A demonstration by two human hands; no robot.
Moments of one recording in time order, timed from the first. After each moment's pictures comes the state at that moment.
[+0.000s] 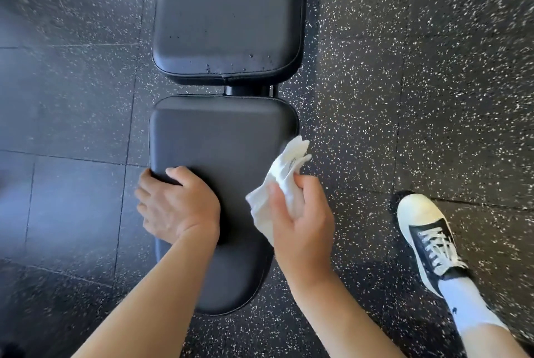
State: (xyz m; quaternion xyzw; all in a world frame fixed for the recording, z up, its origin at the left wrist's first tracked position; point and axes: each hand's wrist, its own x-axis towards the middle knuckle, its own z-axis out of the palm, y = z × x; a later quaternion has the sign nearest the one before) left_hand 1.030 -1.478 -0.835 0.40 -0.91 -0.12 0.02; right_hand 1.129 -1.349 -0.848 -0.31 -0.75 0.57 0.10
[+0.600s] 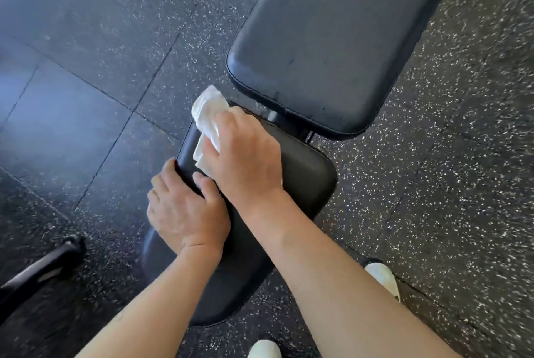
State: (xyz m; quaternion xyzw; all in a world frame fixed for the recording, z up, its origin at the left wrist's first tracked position) left_hand 1.028 -1.472 -0.825 0.41 -0.90 -0.11 -0.01; right_hand 0.945 -1.402 -0.806 0.10 -0.94 0.34 0.01
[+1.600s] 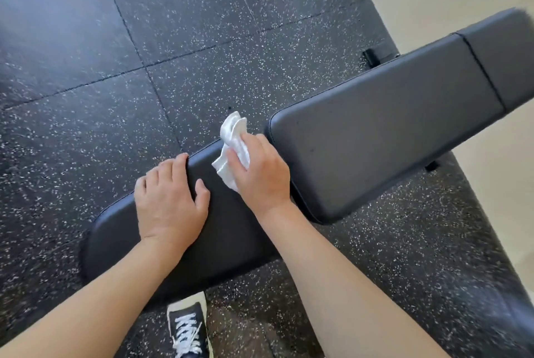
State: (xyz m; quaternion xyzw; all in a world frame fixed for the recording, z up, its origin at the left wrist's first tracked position) left_hand 1.028 -1.475 -0.811 0.42 -0.89 -0.15 -0.02; right_hand 0.888 -1.385 -0.803 0.32 -0.90 0.29 -0.07
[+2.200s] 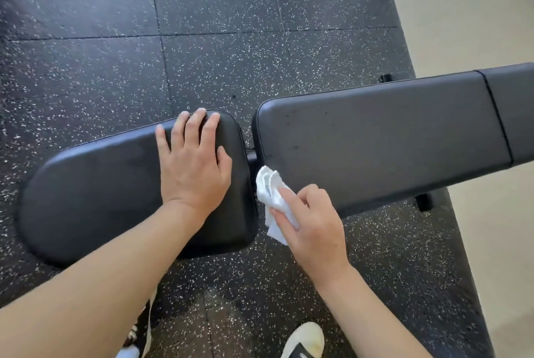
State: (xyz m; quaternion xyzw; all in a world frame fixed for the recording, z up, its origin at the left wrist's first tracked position) left_hand 0.953 -1.407 -0.821 0.46 -0.88 -0.13 0.06; right_hand 0.831 -1.204 -0.795 0.52 -0.83 0.19 -0.05
